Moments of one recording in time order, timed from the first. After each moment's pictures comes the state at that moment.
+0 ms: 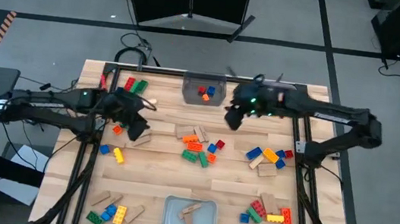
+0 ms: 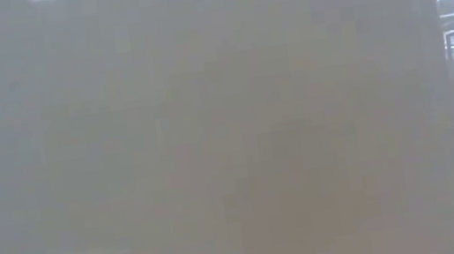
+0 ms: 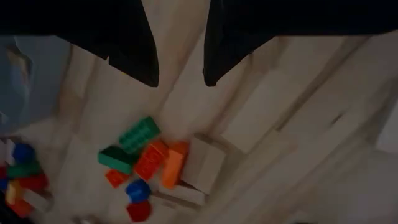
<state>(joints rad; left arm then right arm) 0.16 0.80 0.68 -0.69 0.05 -0.53 -0.17 1.40 1.33 -0.74 0.18 0.37</state>
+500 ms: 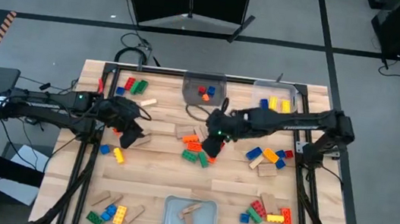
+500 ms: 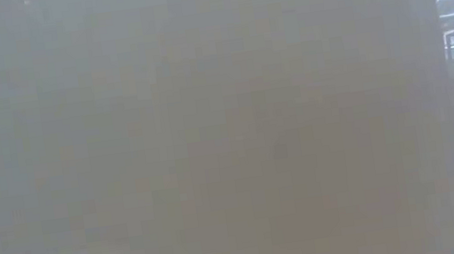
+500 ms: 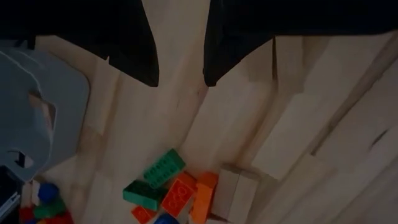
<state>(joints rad) 0.06 0.75 0.66 -0.73 0.09 -0.53 0.08 1.70 1.57 -0.98 0.19 0.67</state>
